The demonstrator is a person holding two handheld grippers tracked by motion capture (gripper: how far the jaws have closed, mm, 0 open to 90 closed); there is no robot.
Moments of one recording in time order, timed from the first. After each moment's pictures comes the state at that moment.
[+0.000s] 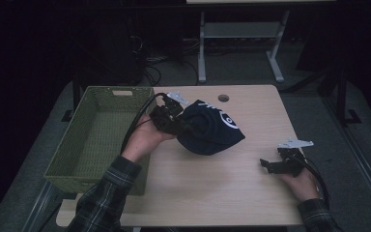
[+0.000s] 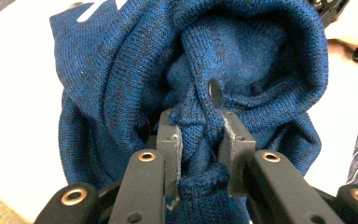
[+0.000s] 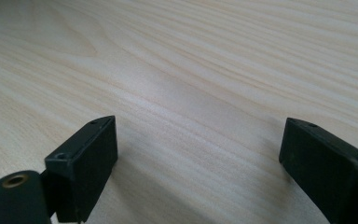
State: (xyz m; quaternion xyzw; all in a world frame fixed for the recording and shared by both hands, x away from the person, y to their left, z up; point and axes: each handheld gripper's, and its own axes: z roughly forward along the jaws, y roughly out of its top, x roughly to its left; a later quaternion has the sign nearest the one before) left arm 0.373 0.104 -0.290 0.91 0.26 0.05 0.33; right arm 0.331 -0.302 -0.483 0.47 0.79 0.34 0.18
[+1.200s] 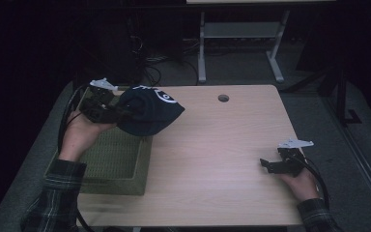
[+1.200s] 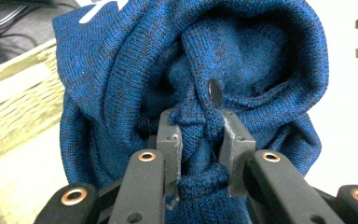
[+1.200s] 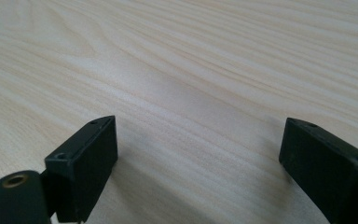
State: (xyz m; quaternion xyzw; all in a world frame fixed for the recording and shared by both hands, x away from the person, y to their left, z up) left arm 0.365 0.257 -0.256 0.84 0.40 0.15 0.33; right arm 0.331 -0.302 -0.483 0.48 0.79 0.34 0.19
